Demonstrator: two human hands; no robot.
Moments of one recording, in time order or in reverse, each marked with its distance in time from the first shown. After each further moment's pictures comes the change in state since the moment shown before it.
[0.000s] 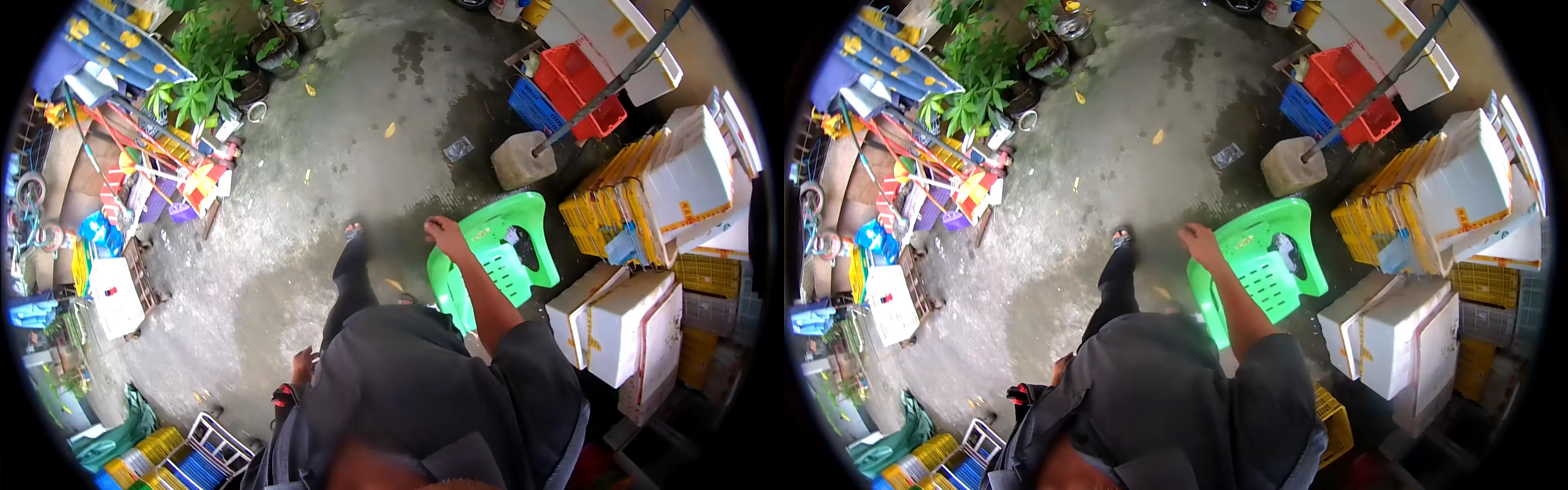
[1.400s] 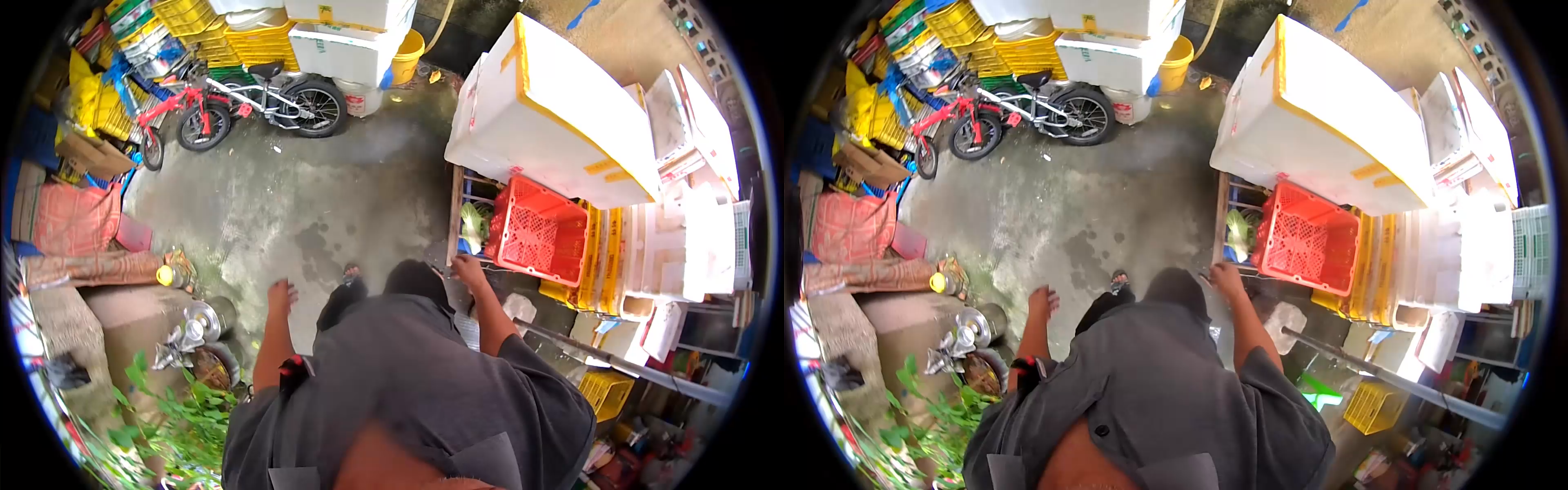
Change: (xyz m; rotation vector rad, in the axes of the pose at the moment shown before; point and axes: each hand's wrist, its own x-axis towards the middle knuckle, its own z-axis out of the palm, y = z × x) left_hand 0.099 1.146 1.177 0.649 -0.487 0.479; right_hand 0.820 -0.304 -0.516 0.192 0.693 0.385
